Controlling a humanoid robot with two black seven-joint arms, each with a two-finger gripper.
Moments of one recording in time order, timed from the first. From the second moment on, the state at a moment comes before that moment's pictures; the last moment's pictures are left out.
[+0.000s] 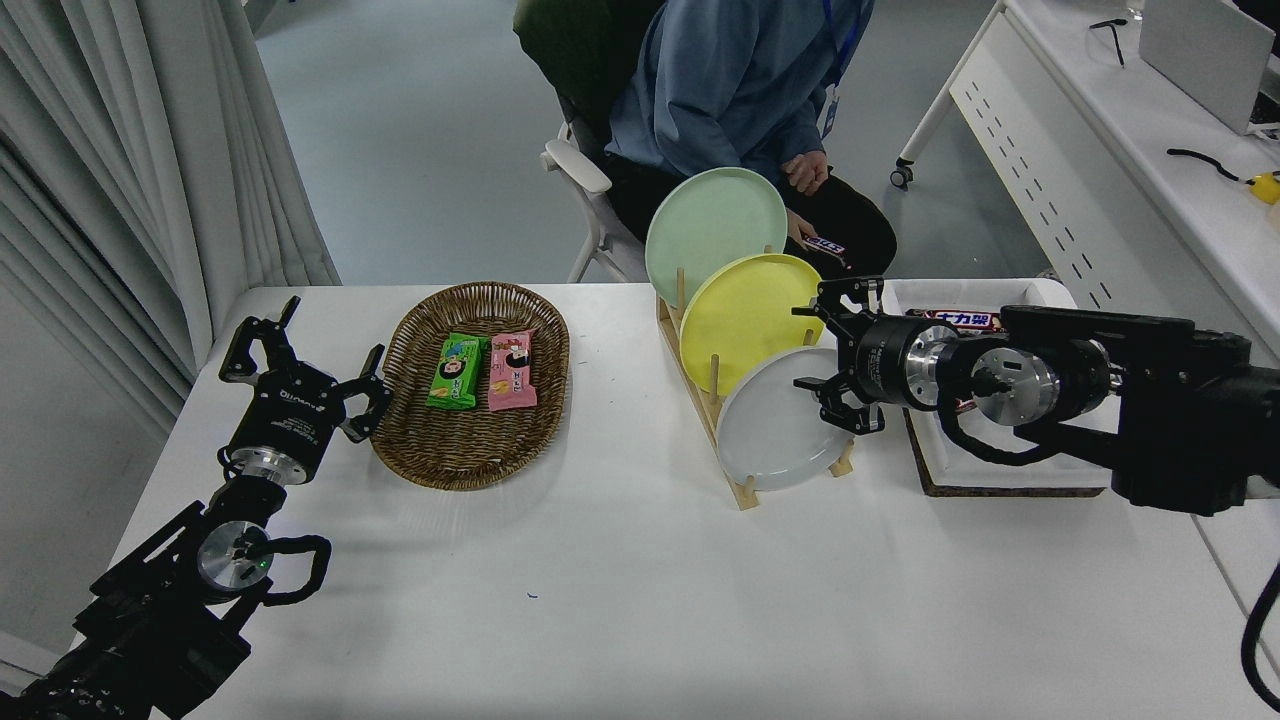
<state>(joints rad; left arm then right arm) -0.50 0.26 -1.08 -0.53 0.17 -0.57 -0.44 1.35 -0.45 -0.32 1.10 0.54 -0.11 -0.05</state>
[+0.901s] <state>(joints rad) -0.50 0.26 -1.08 -0.53 0.17 -0.57 -0.44 1.37 -0.46 -0.32 1.09 0.53 -0.15 -0.12</state>
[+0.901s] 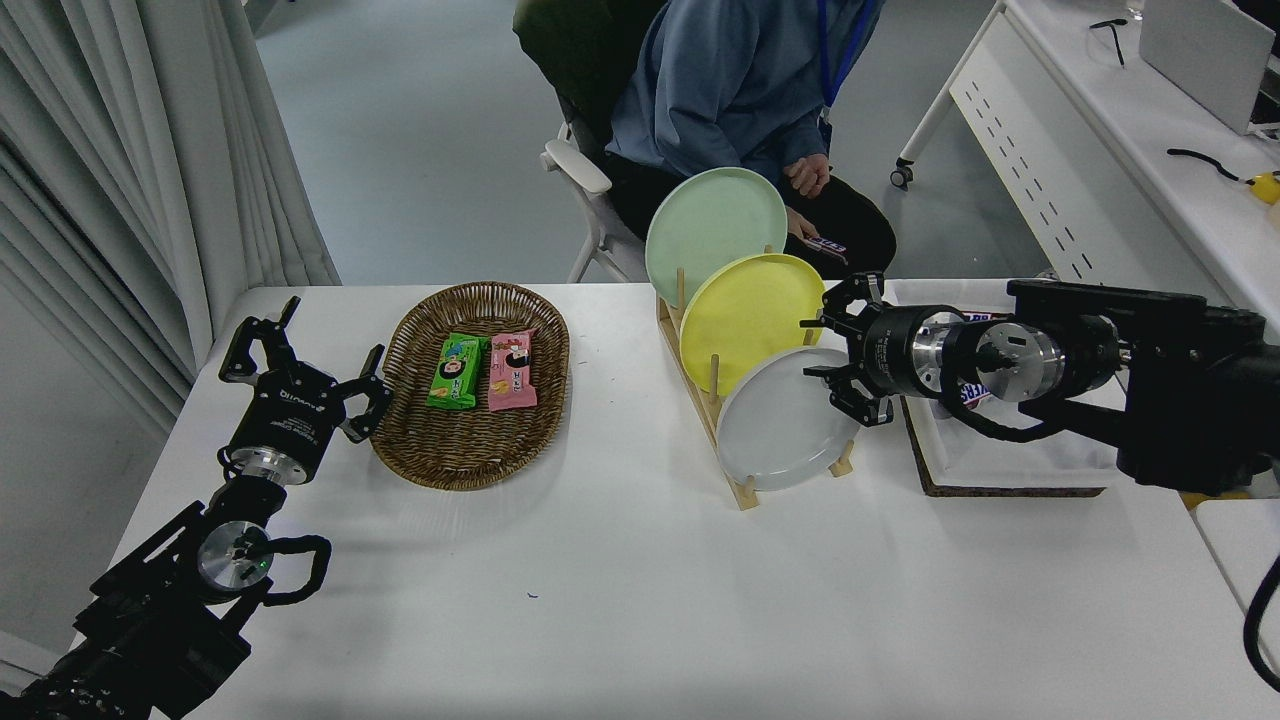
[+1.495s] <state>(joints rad) -0.50 0.26 -1.08 -0.53 0.17 -0.57 -0.44 1.37 -0.45 -0.30 1.07 0.53 -0.15 -0.12</state>
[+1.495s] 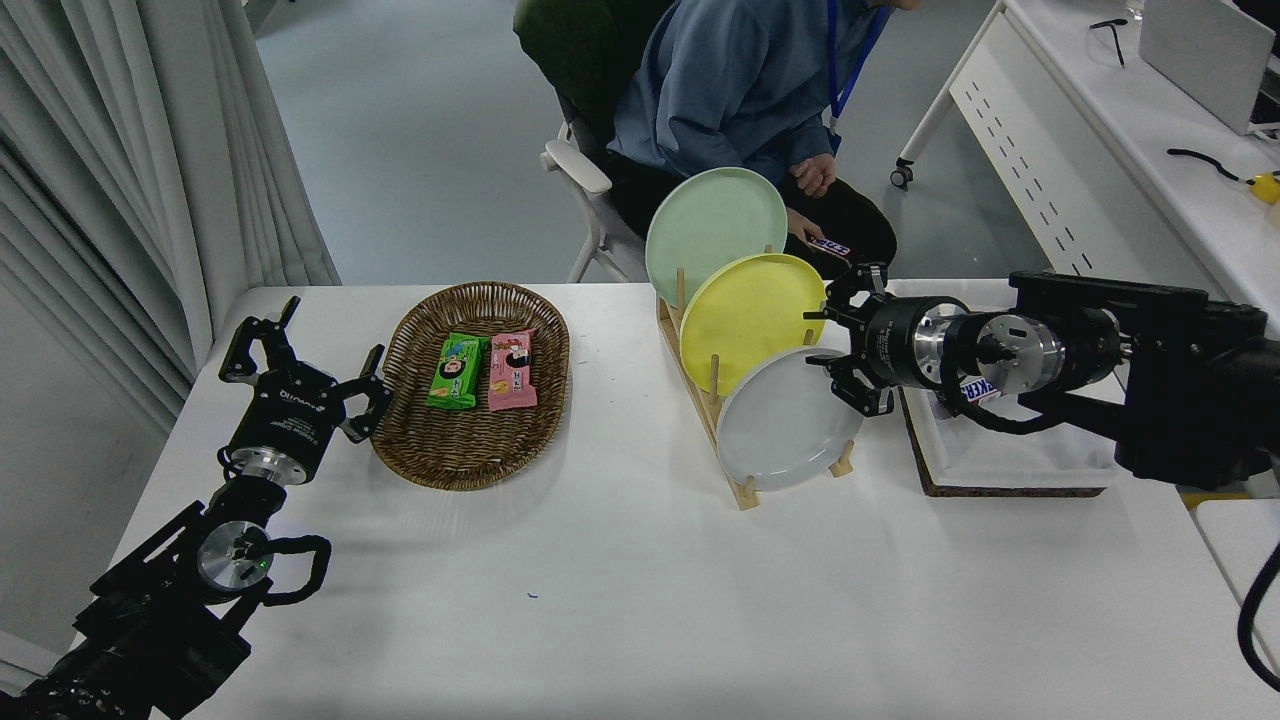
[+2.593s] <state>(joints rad) -0.50 0.26 -1.08 -0.53 0.17 -0.57 -0.44 1.37 -0.44 -0.30 1.04 0.53 -0.15 -0.16</state>
